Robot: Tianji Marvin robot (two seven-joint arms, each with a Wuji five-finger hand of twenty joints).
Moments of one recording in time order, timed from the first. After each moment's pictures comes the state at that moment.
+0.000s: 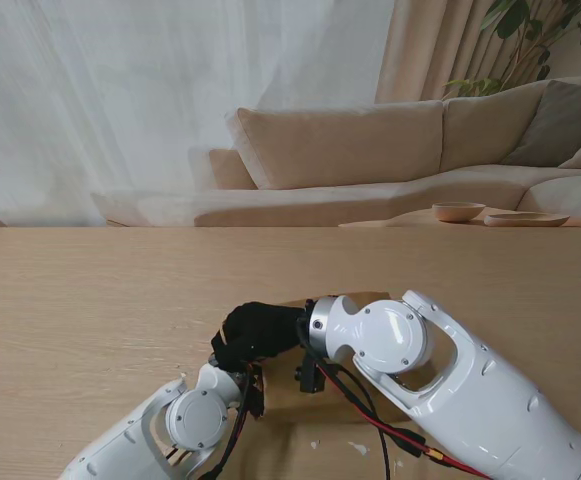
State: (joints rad) left arm 1.41 -1.19 -0.79 -1.45 0.27 -0.06 0.10; right arm -1.22 -1.03 0.81 -1.87 -0.05 0.17 0.56; left_hand 1.19 -0.41 0.30 -0.12 0.67 0.30 0.73 0.65 0.58 0.28 0.82 1.28 0.14 0.34 1.01 1.26 -0.14 0.34 1.07 0.94; right_hand 0.37 -0.38 0.92 0.01 1.07 -0.16 1.03 0.98 1.40 -0.25 1.39 0.79 1.29 -0.16 1.67 0.94 1.21 -0.08 1.89 0.88
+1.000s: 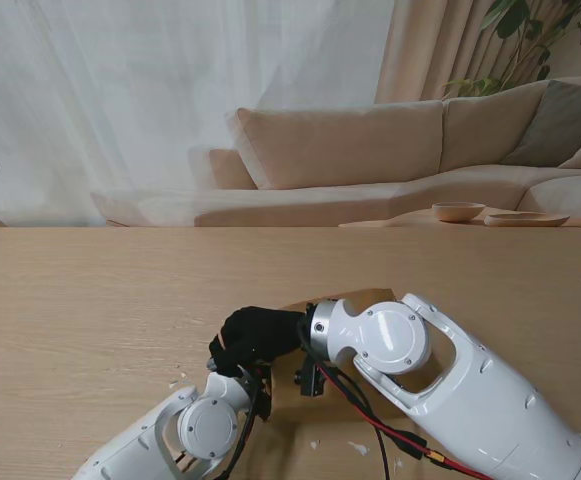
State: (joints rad) left arm 1.41 -1.21 -0.75 -1.41 0.32 -0.08 0.18; right arm -1.22 -1.03 0.81 -1.84 0.01 0.11 0.57; left_hand 1.12 -0.42 0.44 -0.12 0.57 0.26 0.66 0.47 0.43 0.21 0.70 0.90 0.09 0.27 0.80 1.01 -0.15 0.30 0.97 0.92; right_hand 0.37 -0.38 0.92 0.01 1.07 -0.16 1.03 0.99 1.40 -0.25 1.40 0.79 1.29 -0.16 1.67 0.94 1.21 -0.08 1.90 0.88
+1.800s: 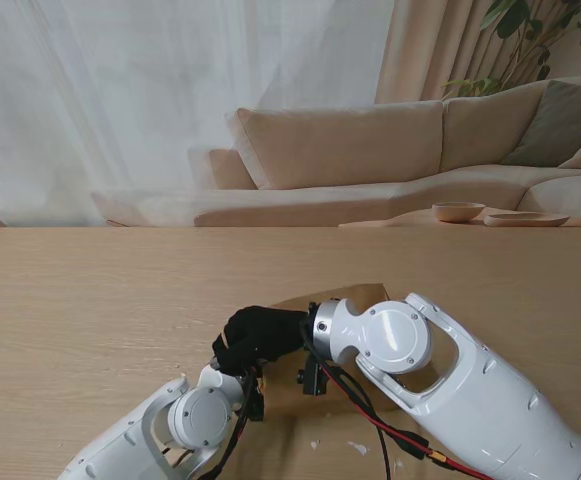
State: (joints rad) left arm 1.42 -1.18 -0.79 -1.49 0.29 0.09 0.03; right arm -1.23 -1.03 0.83 -1.84 0.00 0.13 0.58; left_hand 0.62 -0.53 0.87 -0.11 0.28 0.18 0.44 0.38 0.21 0.04 0.34 0.56 0.04 0.18 0.17 0.86 -0.14 0.31 0.29 1.16; right_hand 0.37 -0.38 0.92 0.01 1.07 -0.16 1.03 0.99 1.40 -0.25 1.40 0.79 1.29 -0.16 1.67 0.94 1.21 -0.08 1.90 0.88
